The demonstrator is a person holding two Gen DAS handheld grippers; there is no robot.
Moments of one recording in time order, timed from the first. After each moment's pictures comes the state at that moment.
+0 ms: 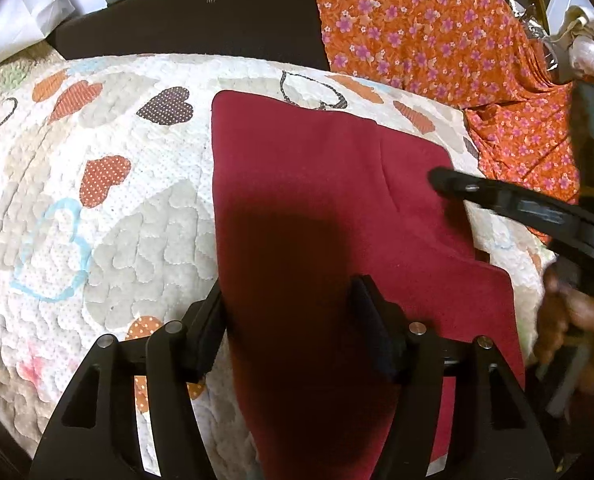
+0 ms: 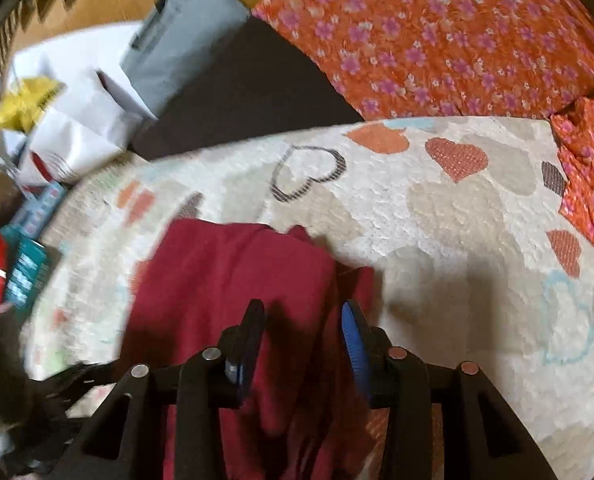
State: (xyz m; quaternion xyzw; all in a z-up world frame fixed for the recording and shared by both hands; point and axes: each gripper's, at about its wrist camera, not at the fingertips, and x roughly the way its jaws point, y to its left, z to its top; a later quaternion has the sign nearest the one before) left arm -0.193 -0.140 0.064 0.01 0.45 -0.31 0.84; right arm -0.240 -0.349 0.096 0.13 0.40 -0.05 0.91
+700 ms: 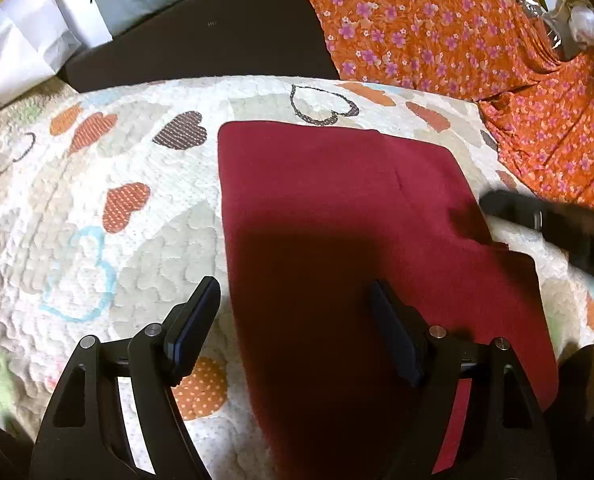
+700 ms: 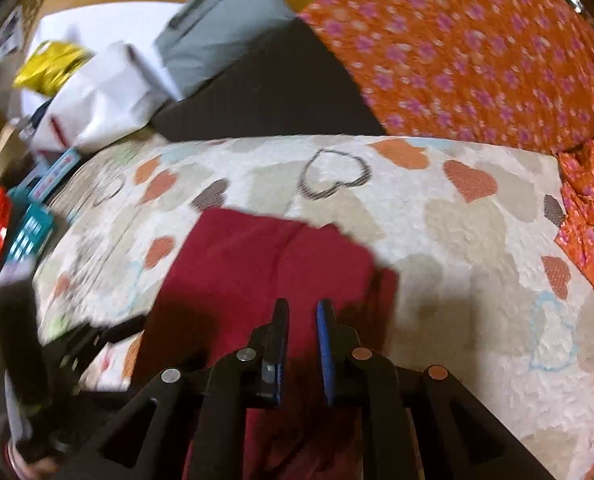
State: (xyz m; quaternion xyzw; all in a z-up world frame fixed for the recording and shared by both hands) left arm -0.199 -0.152 0.068 0.07 0.41 -0.27 0.87; right arm -0.275 -0.305 0.121 0.08 0.39 -0.02 0.91
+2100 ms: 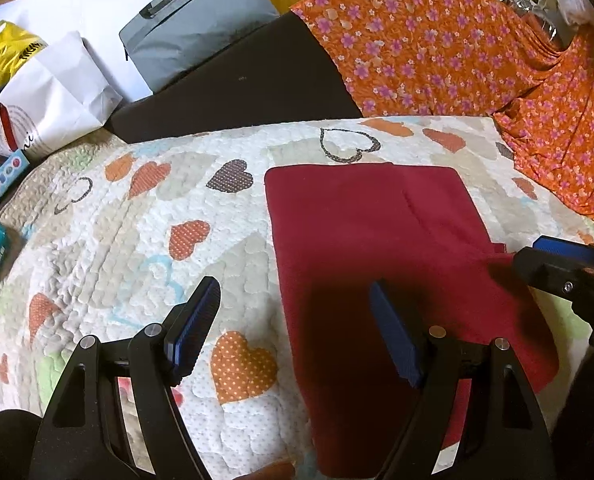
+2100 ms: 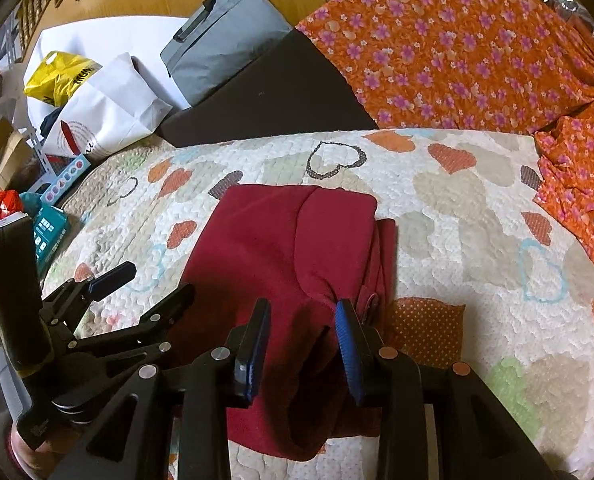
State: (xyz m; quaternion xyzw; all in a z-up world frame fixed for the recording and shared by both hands) left arm -0.239 -0.134 0.091 0.11 0.33 -0.21 0.92; right arm -0.336 -0.281 0.122 0.11 0.37 -0.05 0.92
